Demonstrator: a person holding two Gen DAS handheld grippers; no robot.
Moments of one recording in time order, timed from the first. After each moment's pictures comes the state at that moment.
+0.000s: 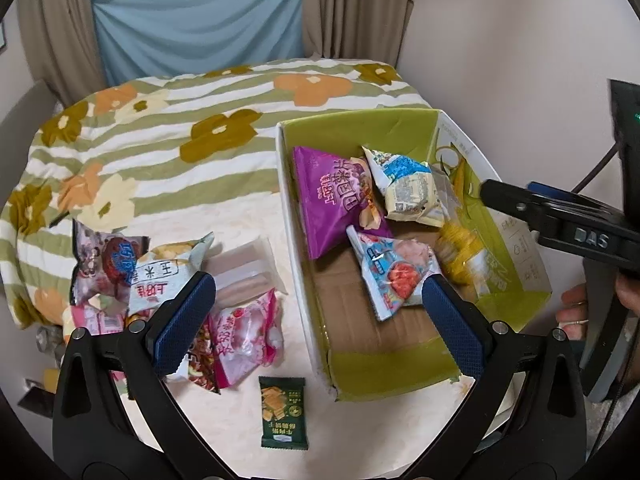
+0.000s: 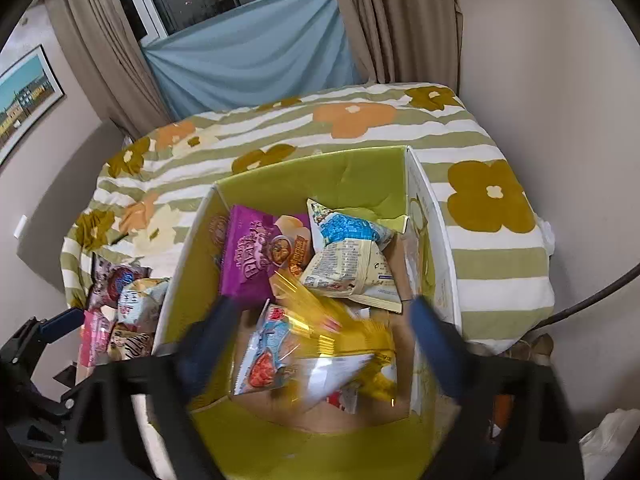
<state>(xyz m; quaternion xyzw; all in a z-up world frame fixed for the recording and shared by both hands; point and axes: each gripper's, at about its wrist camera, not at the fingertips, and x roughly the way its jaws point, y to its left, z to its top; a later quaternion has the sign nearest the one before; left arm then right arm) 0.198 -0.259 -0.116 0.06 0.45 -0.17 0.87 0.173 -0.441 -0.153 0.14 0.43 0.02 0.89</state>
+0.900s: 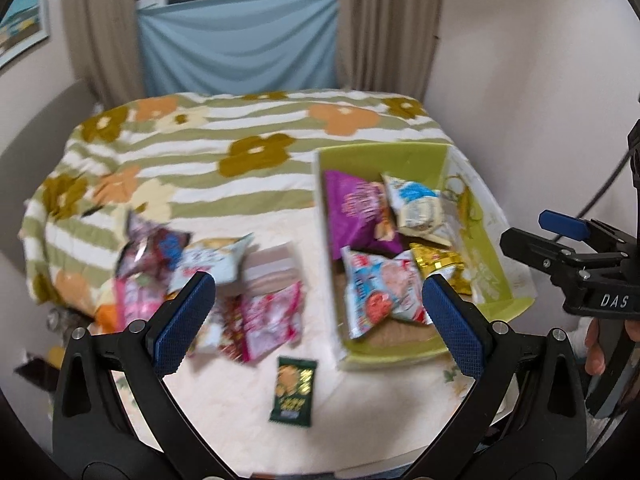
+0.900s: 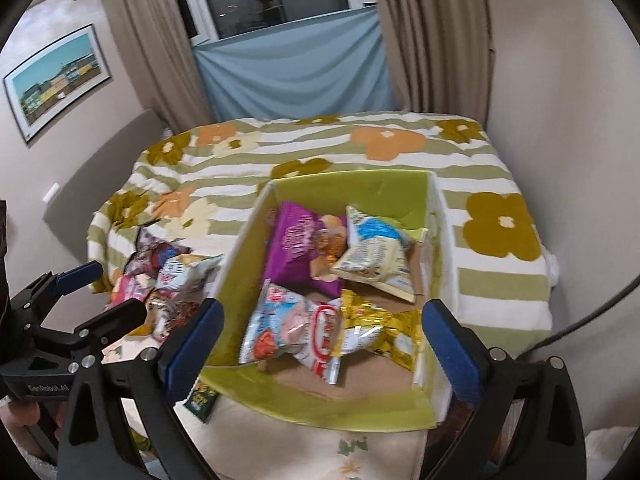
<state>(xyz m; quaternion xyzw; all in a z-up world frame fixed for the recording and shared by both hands) 0.137 -0.227 -0.071 0.04 0.41 -0.10 0.91 0.123 -0.413 -0.115 0.09 0.41 0.09 0.90</state>
